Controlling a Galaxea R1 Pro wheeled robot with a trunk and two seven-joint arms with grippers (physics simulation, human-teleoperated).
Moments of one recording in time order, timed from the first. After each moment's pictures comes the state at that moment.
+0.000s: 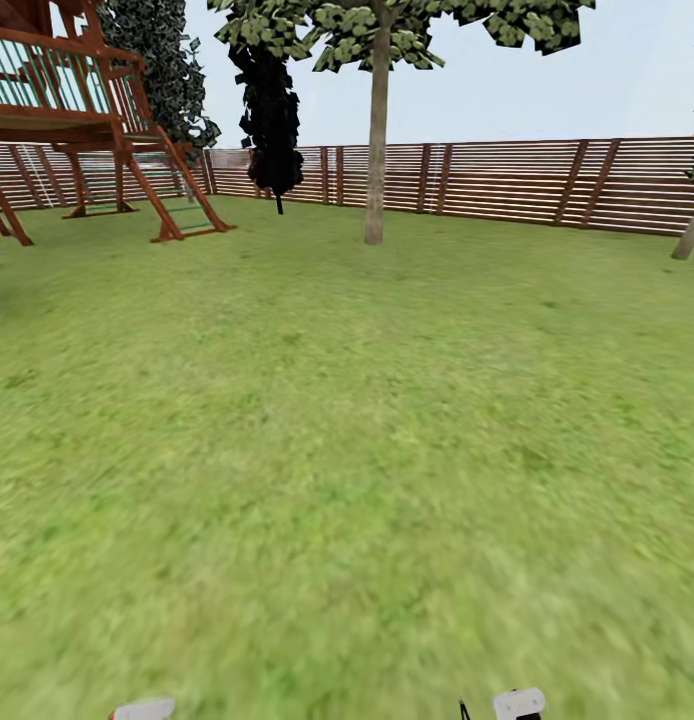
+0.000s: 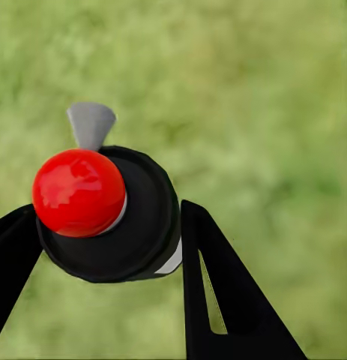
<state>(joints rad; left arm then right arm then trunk) -0.36 0.13 -0.10 -0.08 0.15 -0.39 0.22 -0.37 -0.02 -0.42 -0.03 0.65 -0.60 -0.15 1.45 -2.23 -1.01</state>
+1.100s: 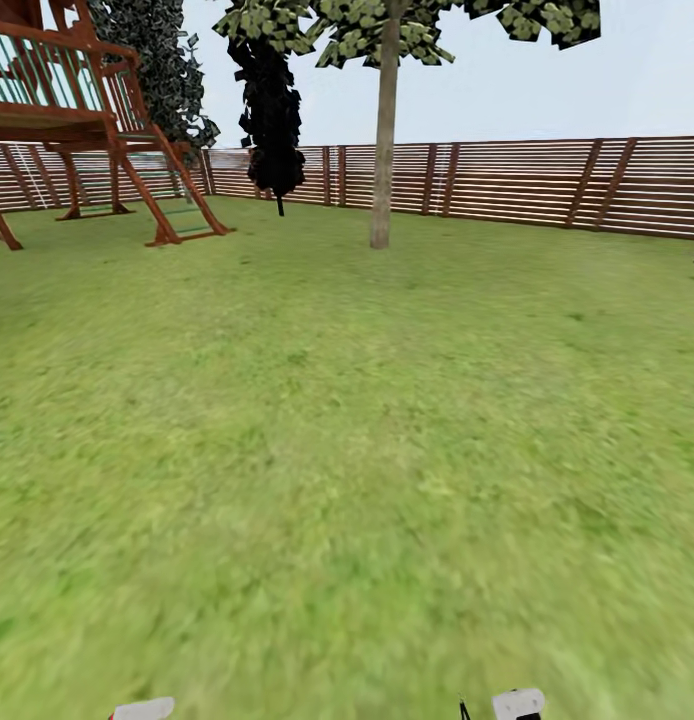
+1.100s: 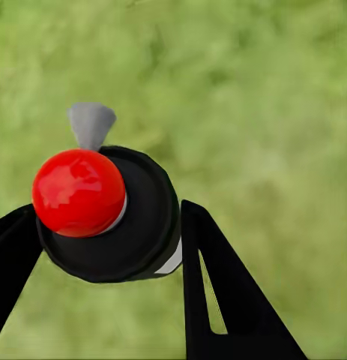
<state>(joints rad) -0.36 0.13 -0.10 -0.08 0.15 -0.39 0.22 -0.37 -0.02 -0.42 -0.03 0.65 -0.60 -0.15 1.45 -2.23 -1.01</state>
